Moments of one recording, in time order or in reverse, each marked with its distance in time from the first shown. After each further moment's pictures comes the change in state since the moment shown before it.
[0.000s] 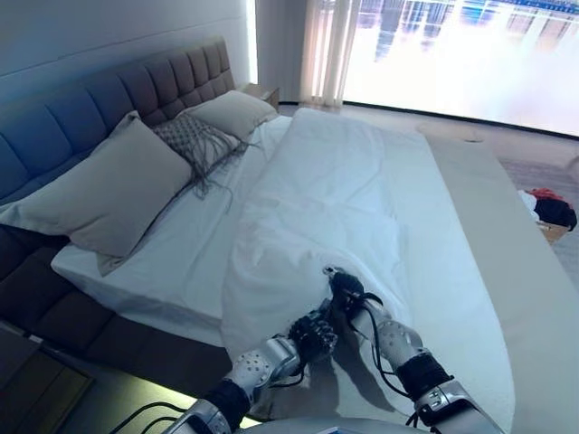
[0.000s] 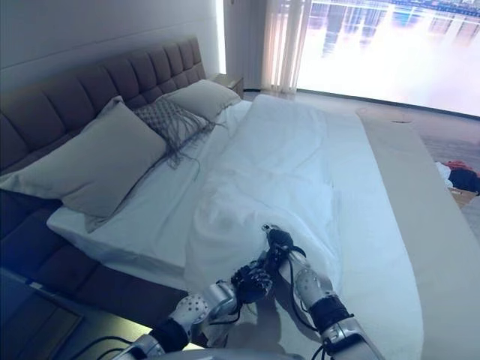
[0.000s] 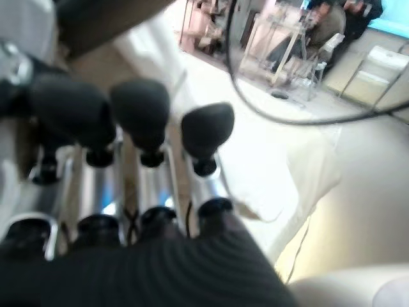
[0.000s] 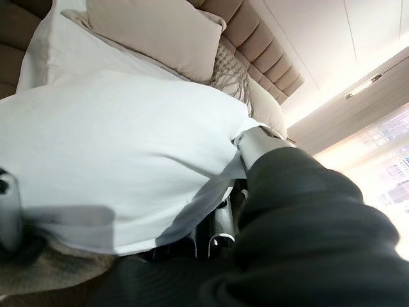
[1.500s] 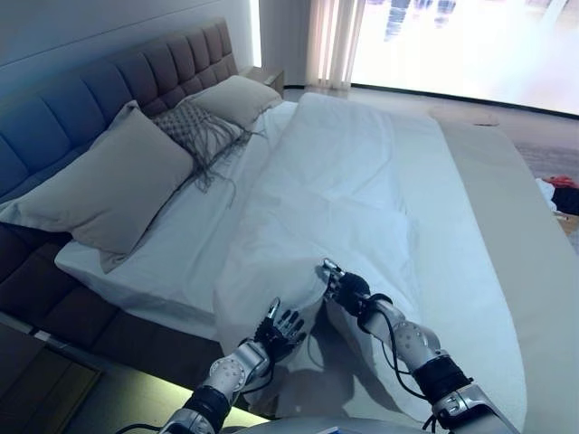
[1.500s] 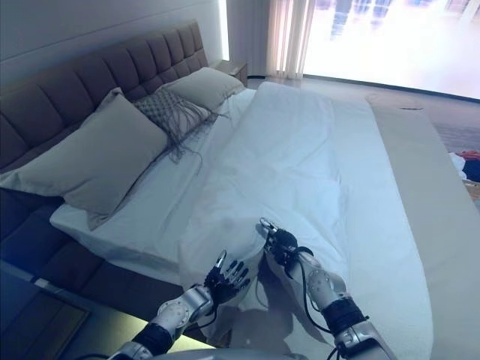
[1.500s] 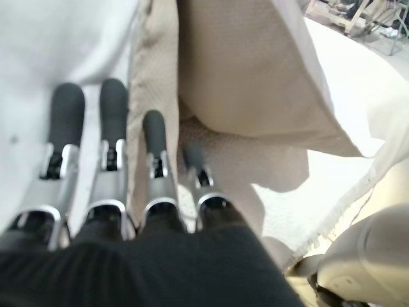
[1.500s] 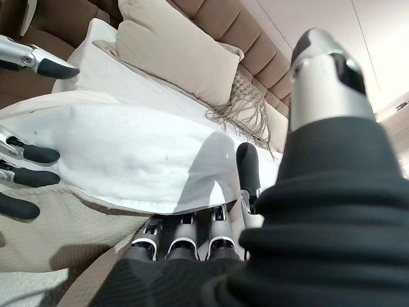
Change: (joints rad) left arm 0.049 0.044 0.192 0.062 0.229 0.013 -0.058; right arm 0.031 -0.094 0.005 -0.086 0.020 0.072 0.127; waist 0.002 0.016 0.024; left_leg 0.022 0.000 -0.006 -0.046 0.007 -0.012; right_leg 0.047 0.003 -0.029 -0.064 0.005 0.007
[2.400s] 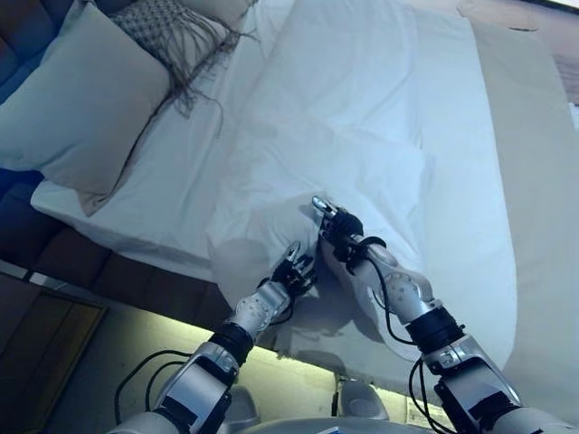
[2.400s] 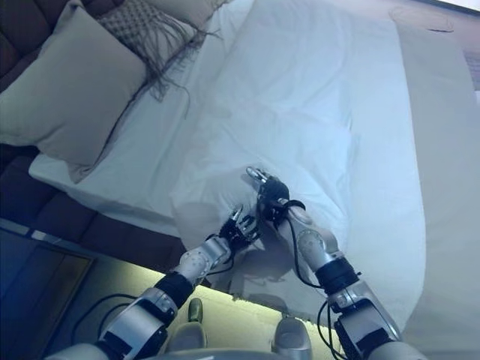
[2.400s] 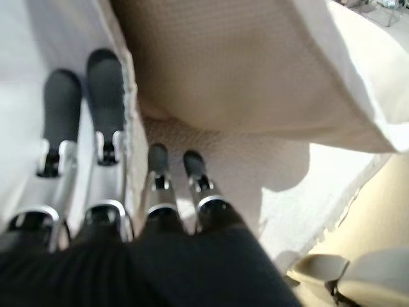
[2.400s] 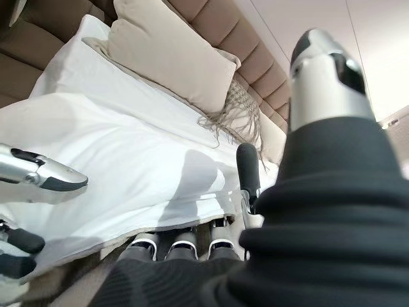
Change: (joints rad) left arm -0.379 -0.076 -0.038 0.099 0.021 -0.119 0.117; right arm -0.291 -0.014 0.029 -0.111 0.001 -0.055 -0.103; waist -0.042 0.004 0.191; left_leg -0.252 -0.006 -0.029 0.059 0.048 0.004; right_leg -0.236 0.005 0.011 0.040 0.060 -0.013
